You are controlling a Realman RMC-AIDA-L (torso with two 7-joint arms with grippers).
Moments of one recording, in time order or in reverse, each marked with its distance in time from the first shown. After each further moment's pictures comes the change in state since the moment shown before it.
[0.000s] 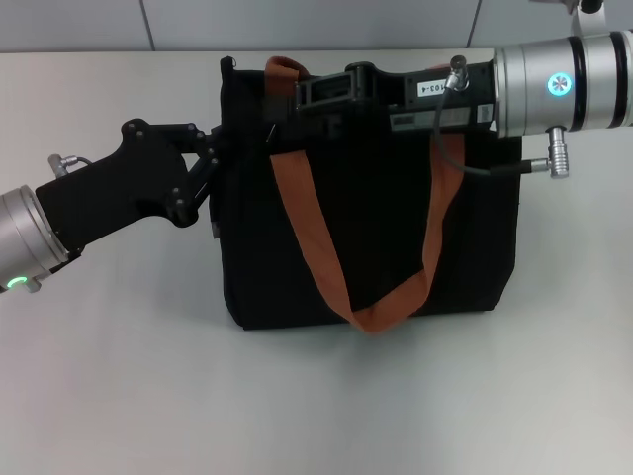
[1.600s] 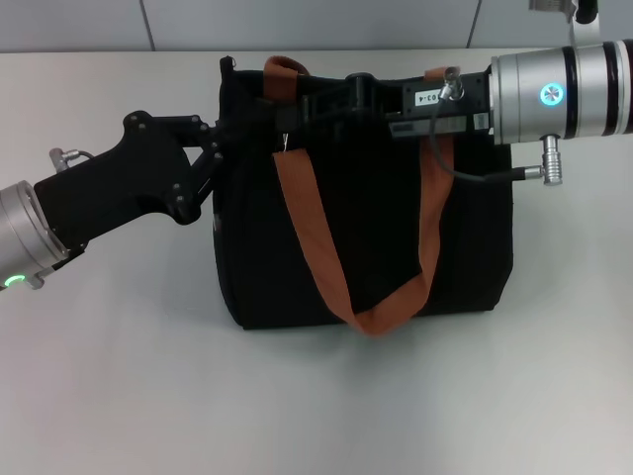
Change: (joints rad) left arm -0.005 0.000 0.002 0.000 -0.017 0.059 -0.008; right arm -0.016 0.002 -0.055 0.001 0.021 0.064 -0.025
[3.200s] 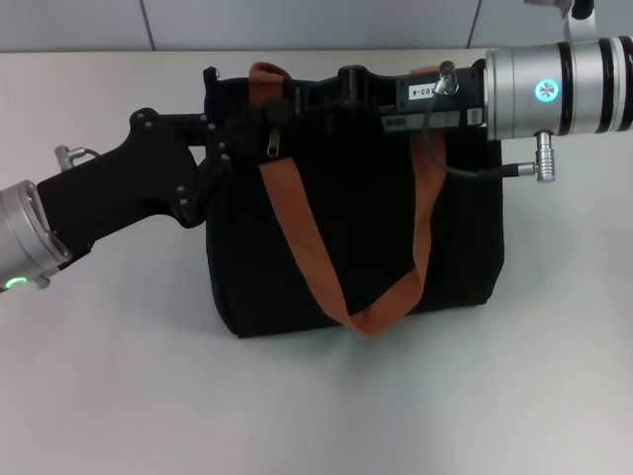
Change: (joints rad) left arm -0.009 0.000 -0.003 -0.011 0.000 0.051 0.007; right arm 0.006 0.000 -0.012 0.017 0.043 -0.004 -0.014
